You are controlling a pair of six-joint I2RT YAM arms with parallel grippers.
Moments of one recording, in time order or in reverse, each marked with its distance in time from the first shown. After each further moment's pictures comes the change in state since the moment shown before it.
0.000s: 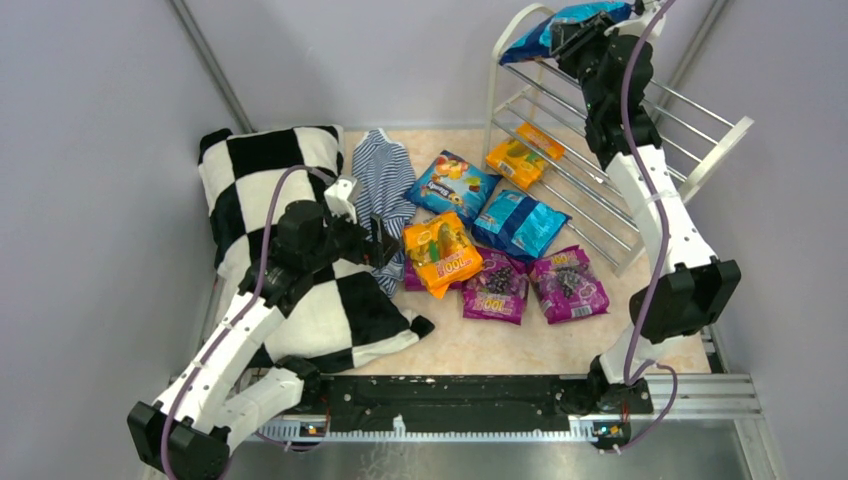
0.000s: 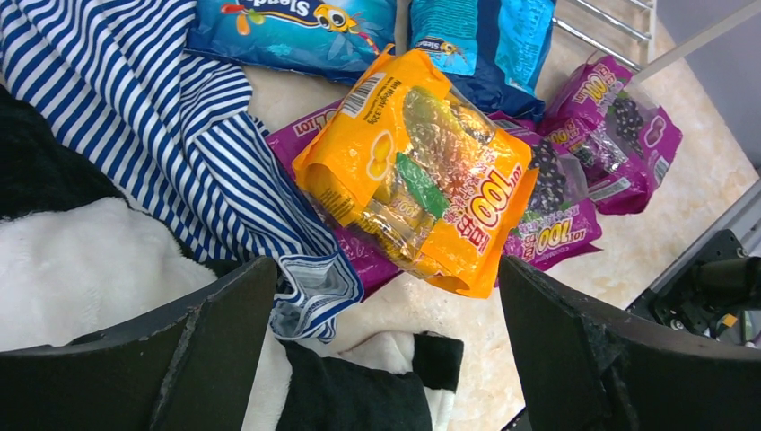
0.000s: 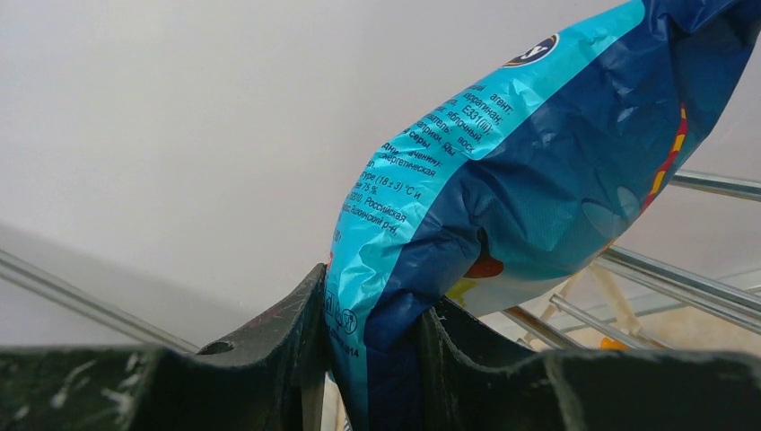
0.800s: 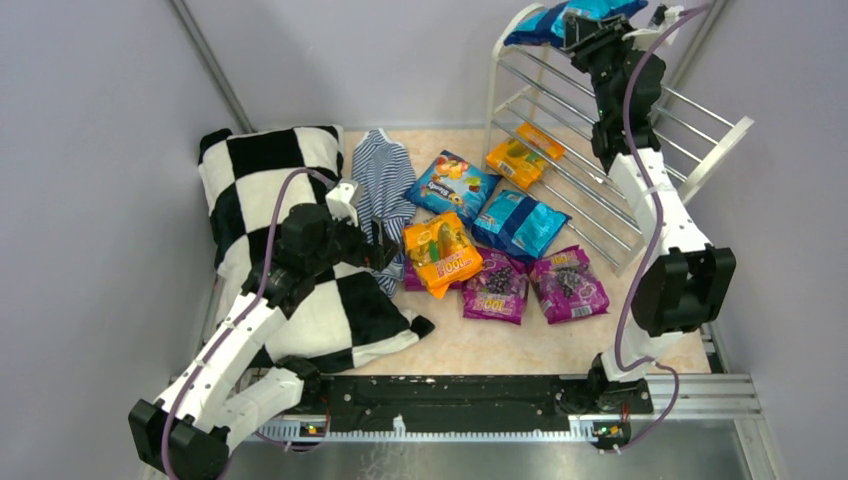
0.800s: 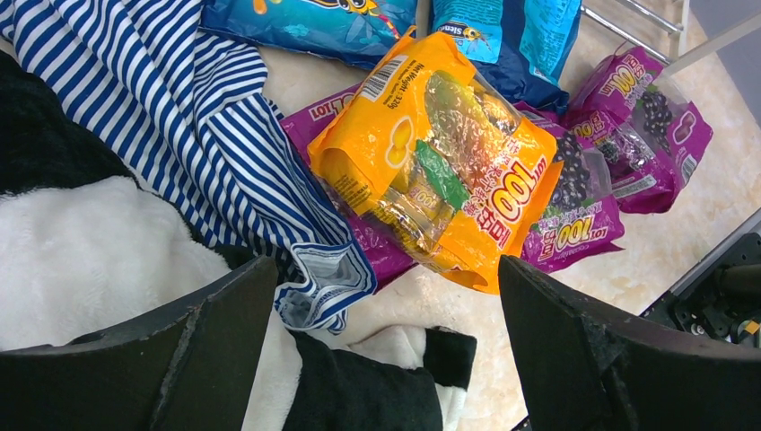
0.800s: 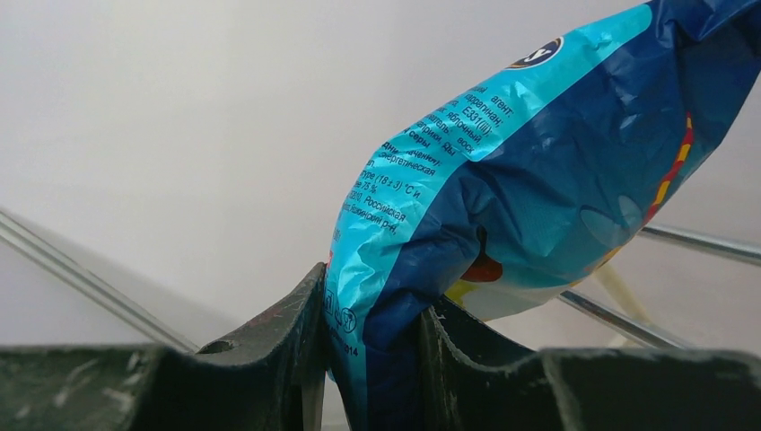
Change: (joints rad) left arm -0.011 0.000 -0.027 -0.003 -0.048 0.000; right arm -0.093 0.039 -0.115 0.349 -0.130 0.121
